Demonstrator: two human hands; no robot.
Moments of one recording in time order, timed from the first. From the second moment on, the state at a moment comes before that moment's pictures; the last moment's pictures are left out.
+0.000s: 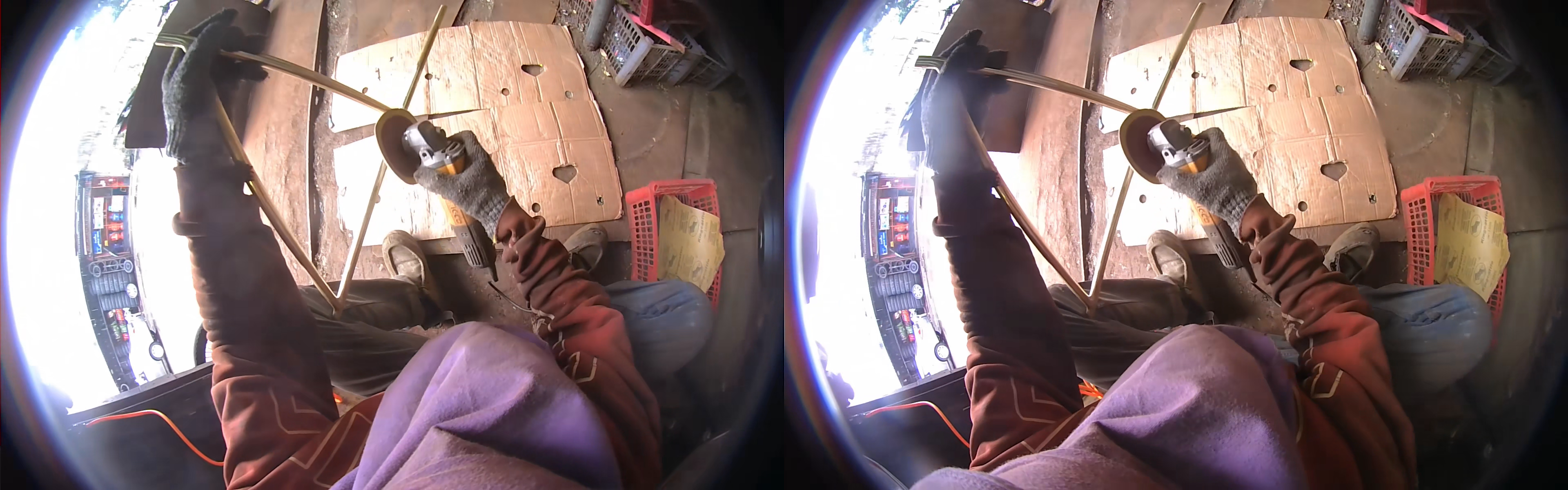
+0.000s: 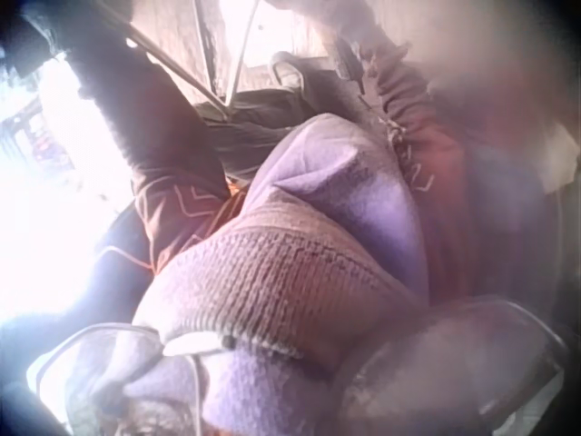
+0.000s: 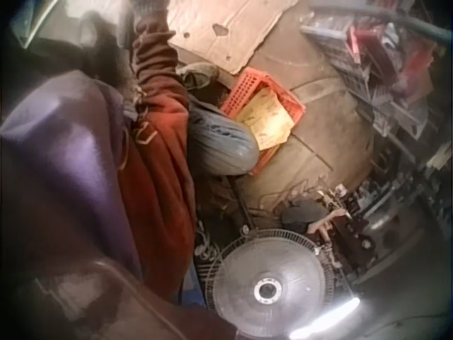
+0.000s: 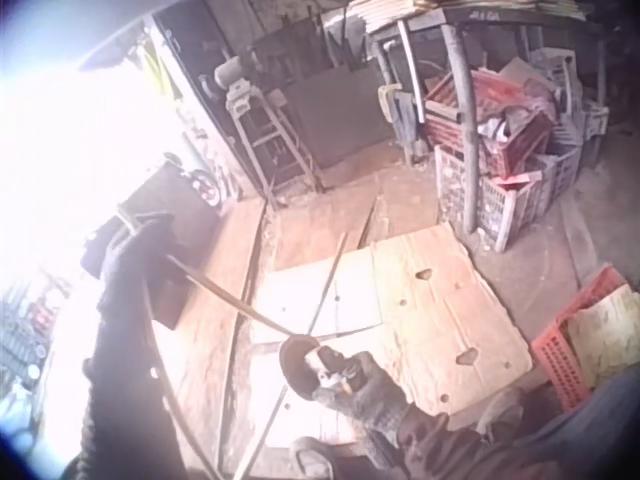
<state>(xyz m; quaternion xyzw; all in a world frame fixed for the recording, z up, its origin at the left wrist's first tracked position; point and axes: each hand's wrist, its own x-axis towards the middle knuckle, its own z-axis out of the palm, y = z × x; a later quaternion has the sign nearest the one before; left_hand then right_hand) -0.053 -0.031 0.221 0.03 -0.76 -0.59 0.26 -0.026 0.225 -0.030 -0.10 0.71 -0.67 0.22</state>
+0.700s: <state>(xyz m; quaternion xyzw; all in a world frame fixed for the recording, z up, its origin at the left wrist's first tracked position) -0.051 -0.066 0.227 0.03 -0.83 -0.52 0.17 -0.018 0.232 -0.051 -0.09 0.58 -0.74 0.31</state>
